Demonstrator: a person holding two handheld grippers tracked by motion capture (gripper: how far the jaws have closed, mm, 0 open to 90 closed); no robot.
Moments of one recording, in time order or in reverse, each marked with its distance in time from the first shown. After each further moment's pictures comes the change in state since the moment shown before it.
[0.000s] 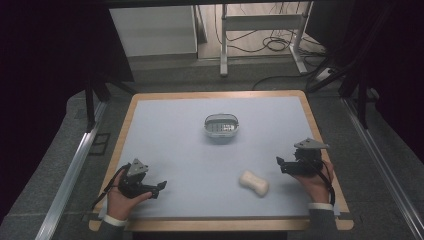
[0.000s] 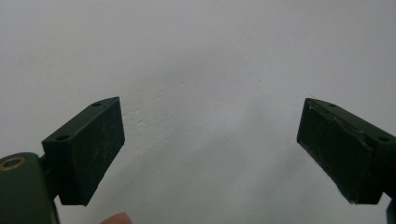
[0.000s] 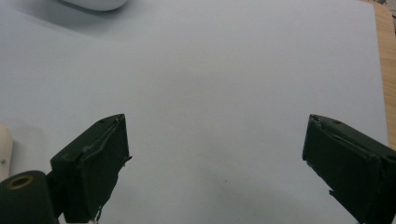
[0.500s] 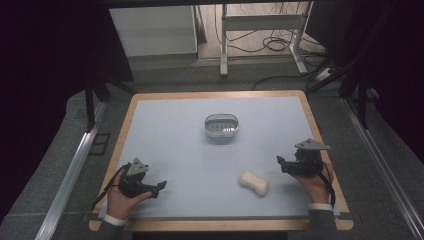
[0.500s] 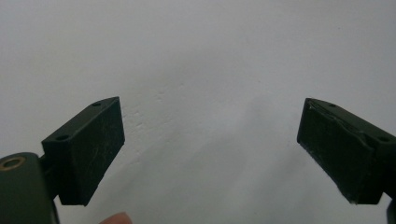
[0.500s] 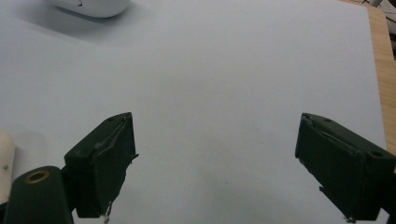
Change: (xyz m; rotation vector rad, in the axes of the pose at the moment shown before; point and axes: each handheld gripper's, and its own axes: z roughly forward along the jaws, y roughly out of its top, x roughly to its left) left arm 0.001 0.000 0.001 -0.003 -0.009 0.000; right arm 0.001 -0.001 -0.002 -0.022 -0.008 0.016
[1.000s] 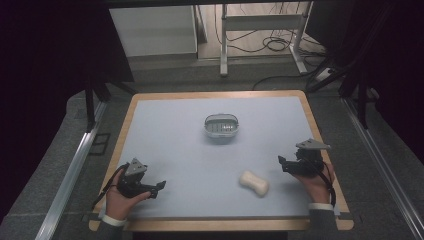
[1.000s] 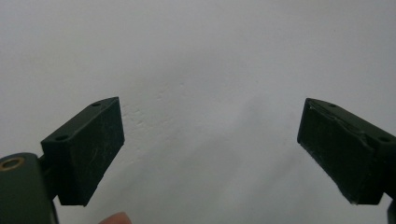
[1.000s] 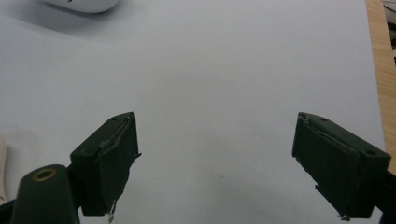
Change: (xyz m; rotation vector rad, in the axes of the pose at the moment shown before) left arm 0.001 0.000 -0.006 -0.001 -0.002 -0.012; right arm -0.003 -0.001 0.001 0.023 -0.009 0.023
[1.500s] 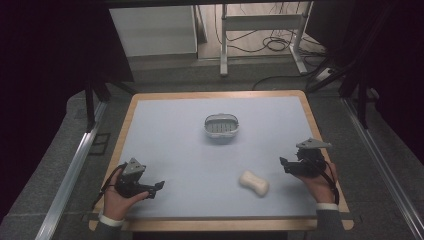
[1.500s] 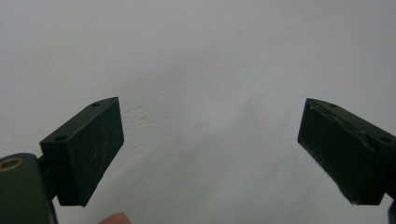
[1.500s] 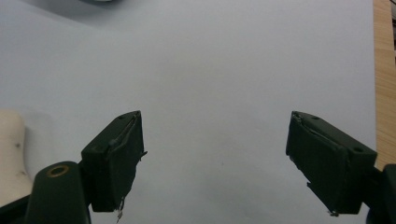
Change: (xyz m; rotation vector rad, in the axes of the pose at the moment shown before) left arm 0.002 0.001 -0.005 0.012 -0.019 -0.008; right arm 0.002 0.007 -0.011 0.049 0.016 -0.043
